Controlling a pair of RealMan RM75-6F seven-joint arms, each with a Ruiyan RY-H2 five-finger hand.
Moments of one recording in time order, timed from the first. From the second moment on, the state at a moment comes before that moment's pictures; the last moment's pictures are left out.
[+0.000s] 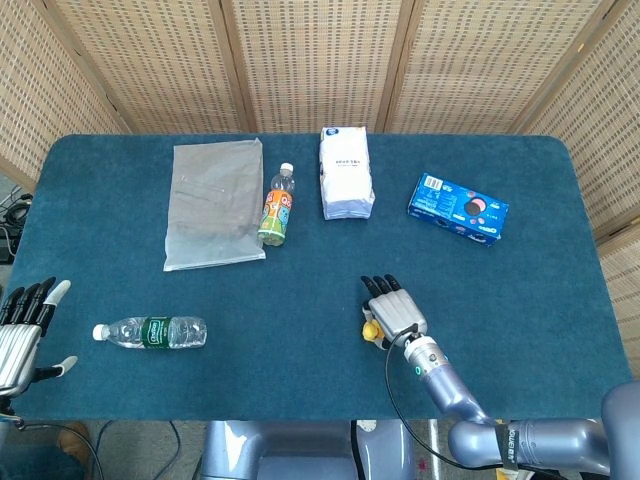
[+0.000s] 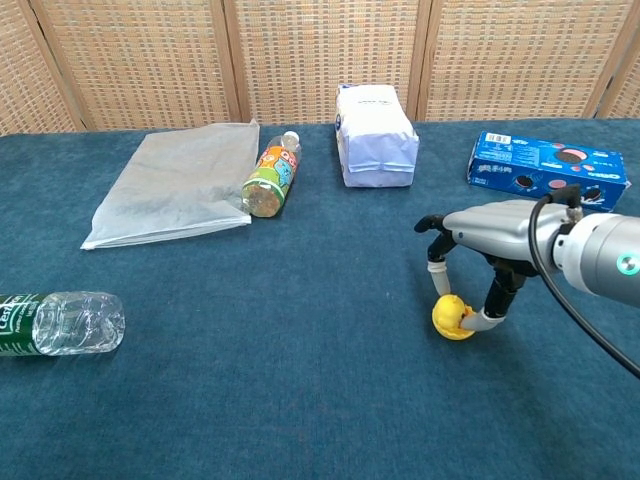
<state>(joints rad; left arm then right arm) -0.10 -1.11 -0.01 -1.63 1.49 1.43 0.11 0.81 -1.51 0.07 -1.73 -0.77 1.03 -0.72</state>
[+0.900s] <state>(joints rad) -0.10 -1.11 -0.01 -1.63 1.49 1.43 0.10 0.78 -1.41 0.05 -1.84 -0.84 1.09 -0.69</state>
